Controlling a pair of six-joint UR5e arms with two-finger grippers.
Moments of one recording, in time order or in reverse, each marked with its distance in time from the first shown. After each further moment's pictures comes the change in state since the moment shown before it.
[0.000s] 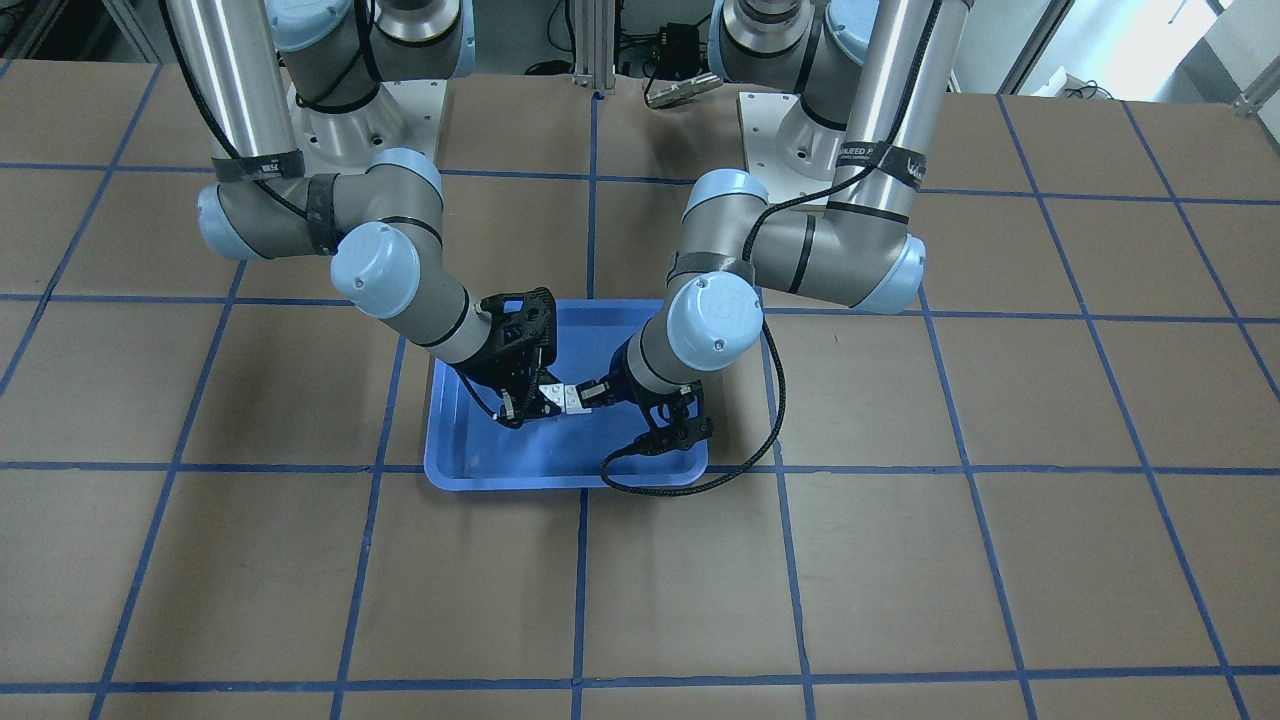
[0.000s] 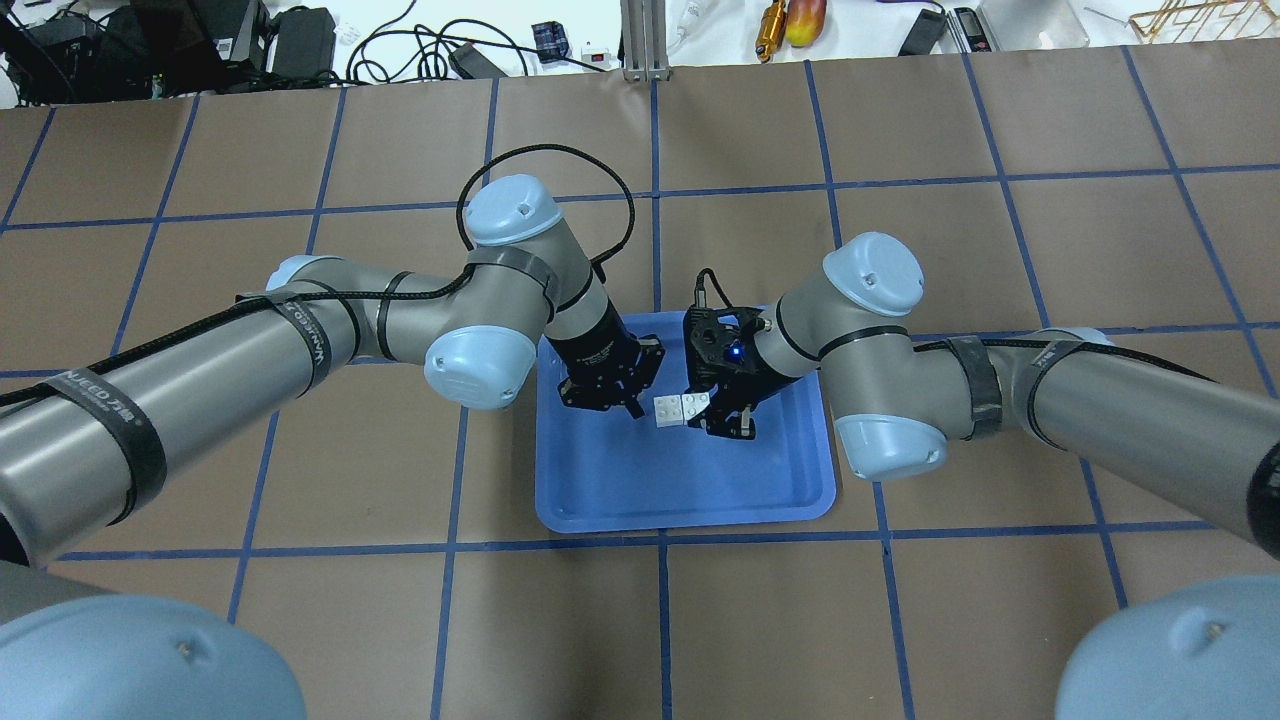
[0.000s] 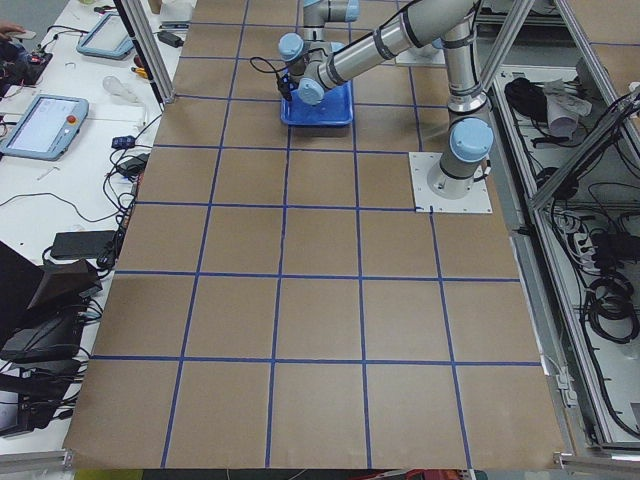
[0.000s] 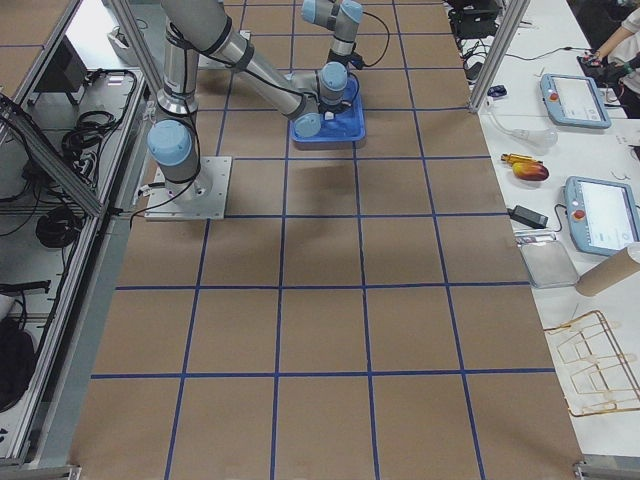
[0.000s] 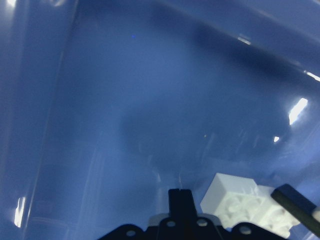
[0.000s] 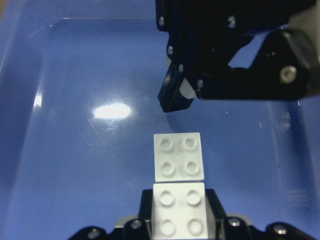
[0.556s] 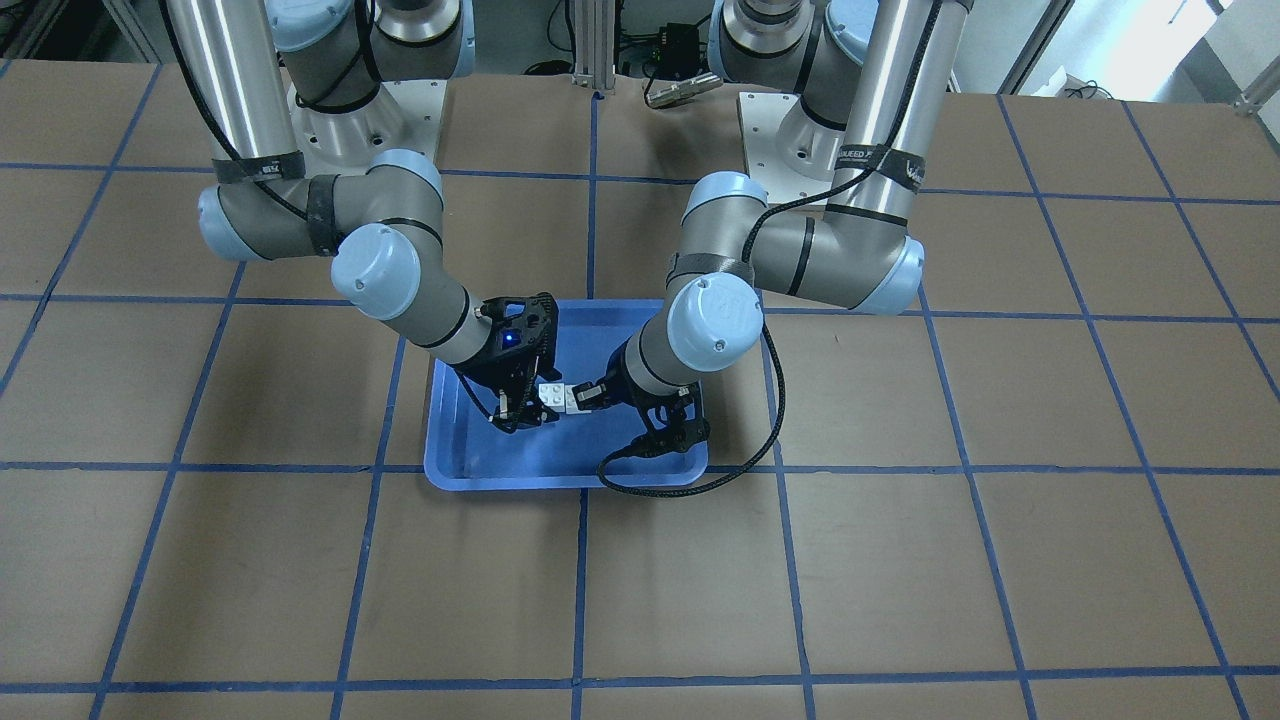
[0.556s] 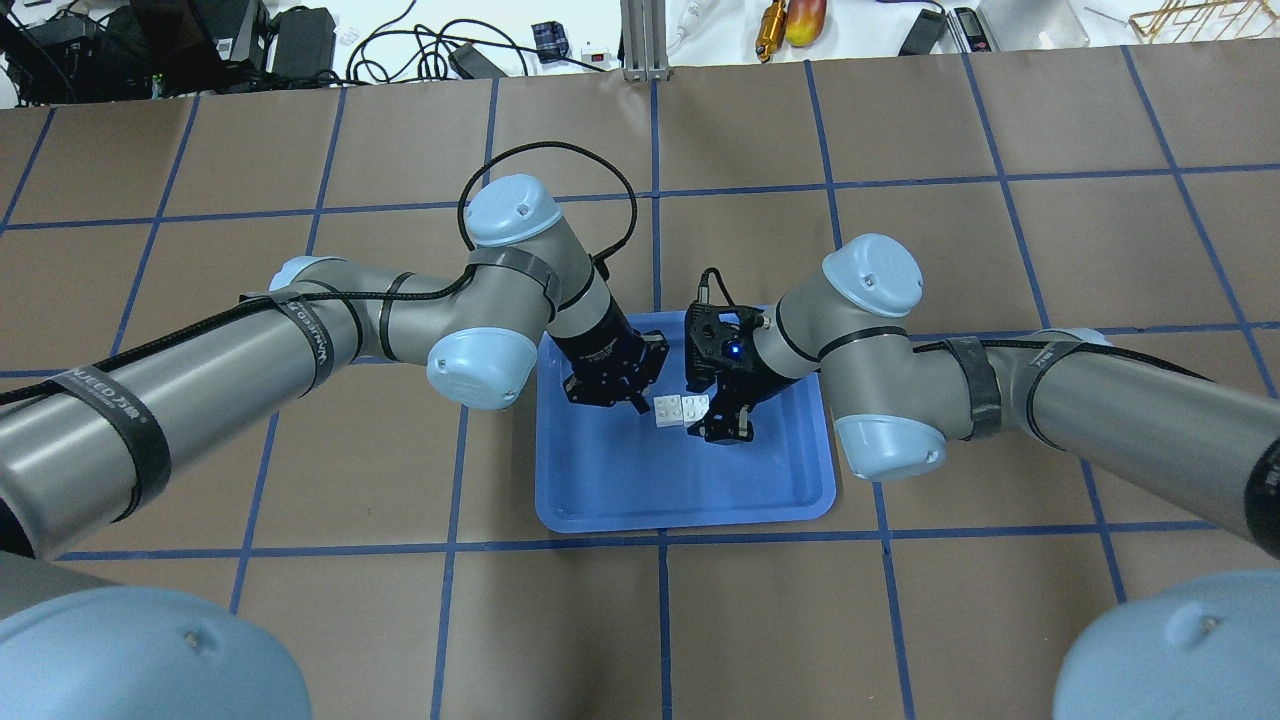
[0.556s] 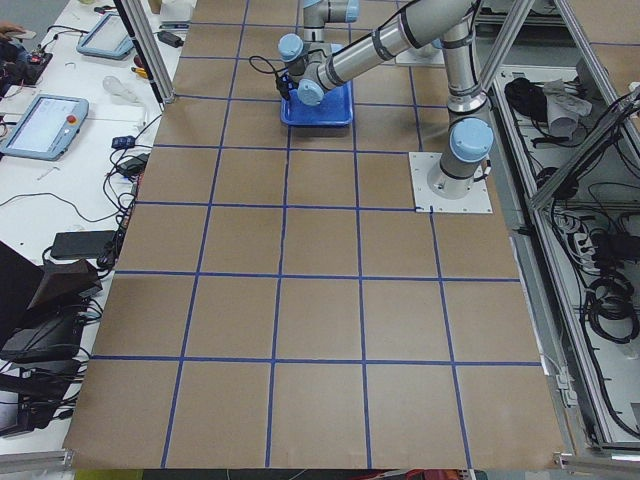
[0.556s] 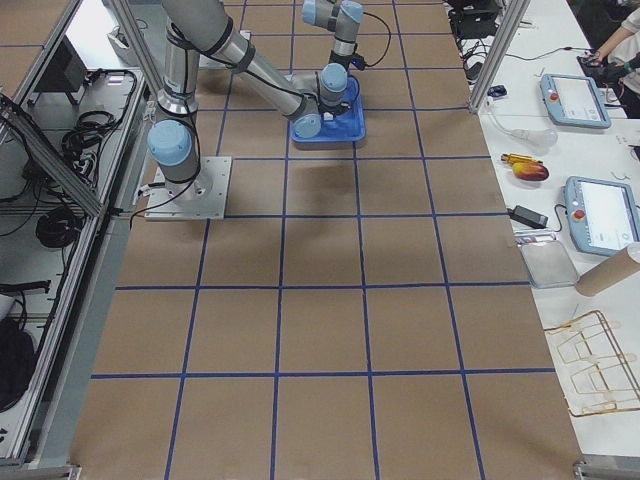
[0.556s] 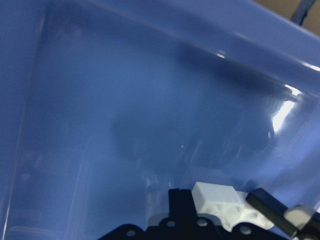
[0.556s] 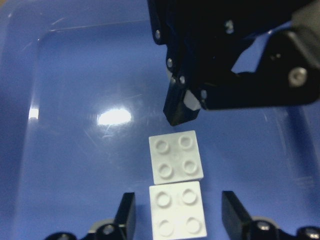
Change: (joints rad) left arm 0.000 -0.003 0.001 0.015 -0.013 0.003; right arm 0.000 -0.001 -0.004 0.002 0.001 0.121
